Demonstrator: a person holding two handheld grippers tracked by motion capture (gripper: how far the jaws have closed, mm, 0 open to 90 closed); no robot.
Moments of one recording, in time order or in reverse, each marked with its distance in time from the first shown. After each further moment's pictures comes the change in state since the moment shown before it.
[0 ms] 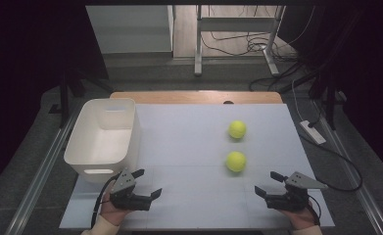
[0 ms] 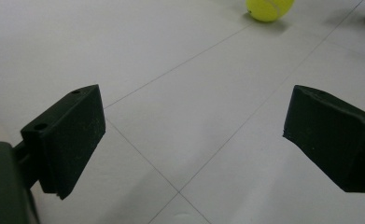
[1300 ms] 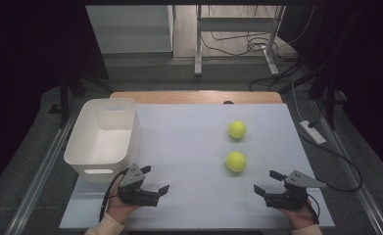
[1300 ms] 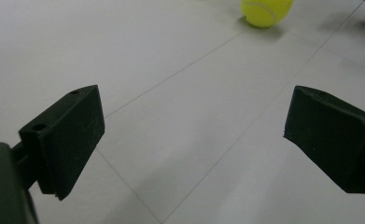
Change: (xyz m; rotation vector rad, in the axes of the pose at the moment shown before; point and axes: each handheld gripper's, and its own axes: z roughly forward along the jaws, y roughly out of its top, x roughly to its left) left arm -0.011 0.026 0.013 0.020 -0.016 -0.006; right arm 0.000 0.002 0.003 0.001 0.001 -0.005
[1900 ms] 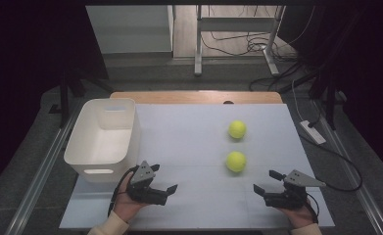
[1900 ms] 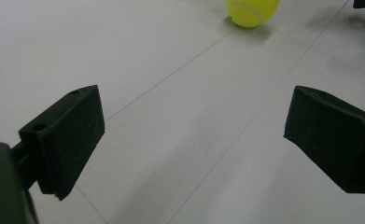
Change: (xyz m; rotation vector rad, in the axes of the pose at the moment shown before) left arm -0.009 0.015 0.016 0.047 -0.025 0.034; right arm -0.001 0.000 0.003 0.003 0.003 0.004
